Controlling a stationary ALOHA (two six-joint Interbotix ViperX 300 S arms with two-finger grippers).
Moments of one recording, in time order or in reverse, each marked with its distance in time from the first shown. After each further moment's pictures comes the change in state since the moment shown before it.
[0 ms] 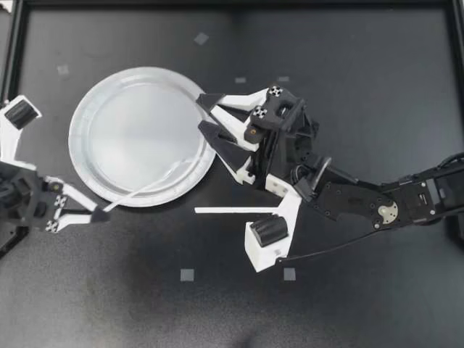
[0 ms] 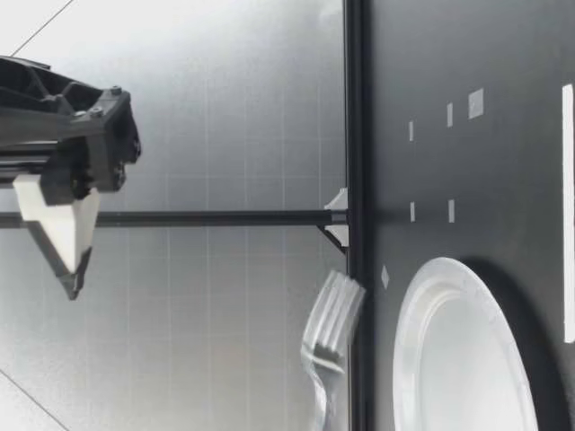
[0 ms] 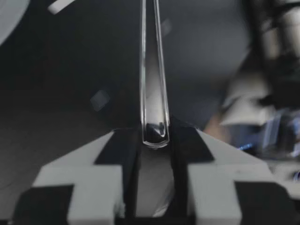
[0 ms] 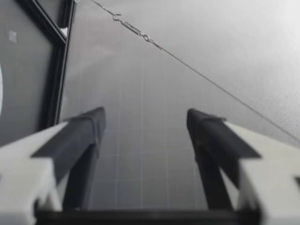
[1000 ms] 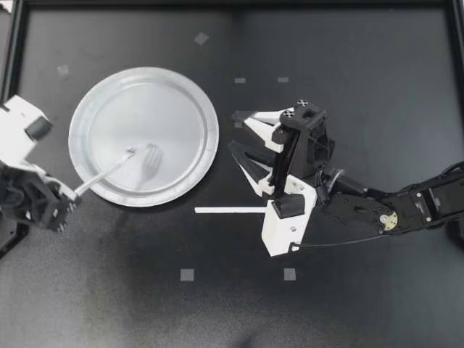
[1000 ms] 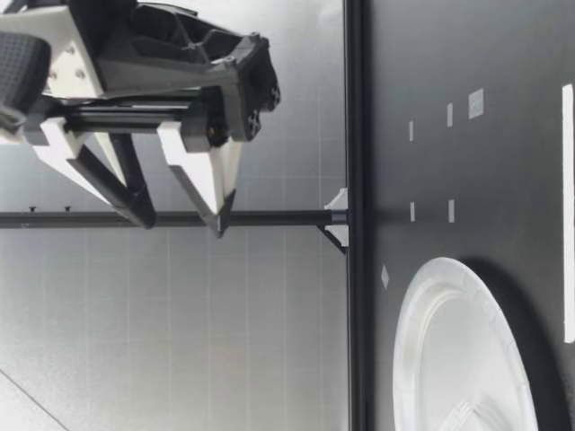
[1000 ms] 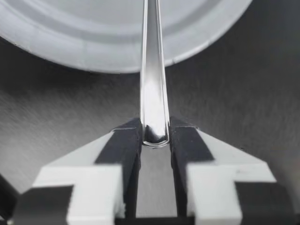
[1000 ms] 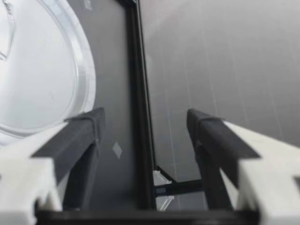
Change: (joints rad) left arm -0.074 0.129 0.011 0.393 0.408 -0.249; right arm 0.002 0.025 0.190 0.008 0.044 0.416
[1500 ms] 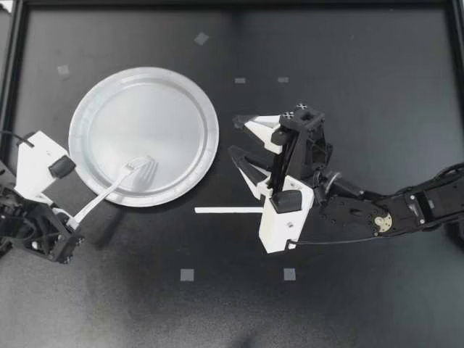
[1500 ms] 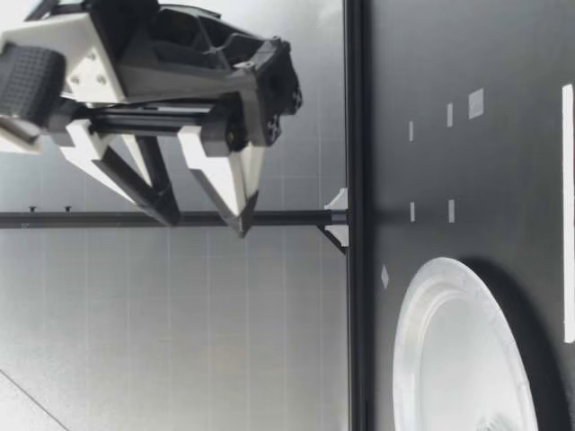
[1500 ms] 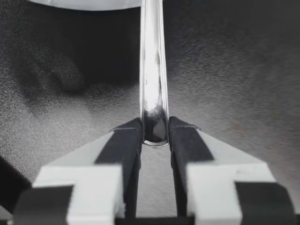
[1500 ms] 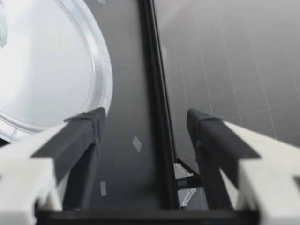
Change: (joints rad) left arm -0.160 0.176 -0.011 0.005 -0.009 -0.118; right arm 0.000 0.026 0.006 0.012 0.000 0.080
